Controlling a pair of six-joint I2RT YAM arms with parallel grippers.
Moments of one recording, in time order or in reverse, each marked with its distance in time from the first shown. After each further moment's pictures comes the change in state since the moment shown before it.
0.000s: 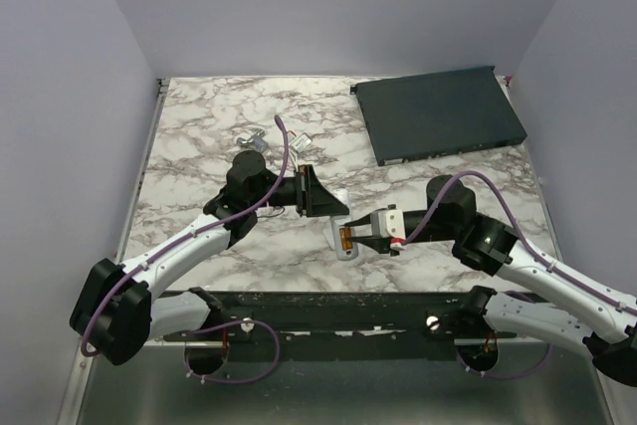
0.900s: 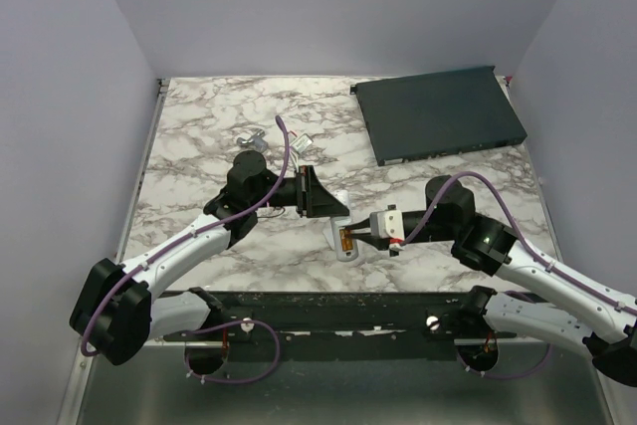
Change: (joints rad) left arm 0.000 0.000 0.001 -0.005 0.003 0.001; right arm 0.000 0.002 -0.009 -0.003 0.005 -0.004
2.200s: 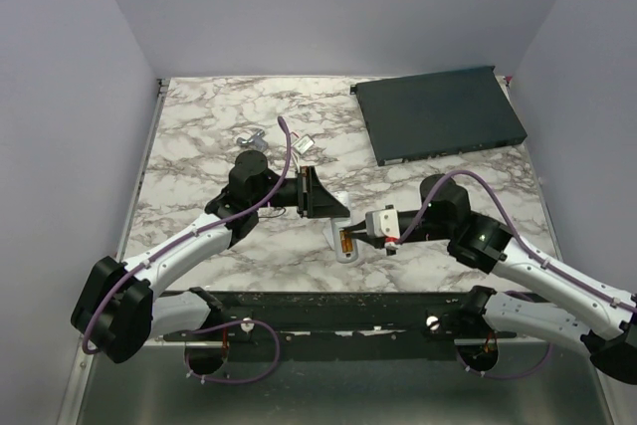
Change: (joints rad) left arm 0.003 0.011 0.002 -0.003 0.000 -0.009; right arm -0.002 0.024 0.000 -0.016 -0.002 -0.010
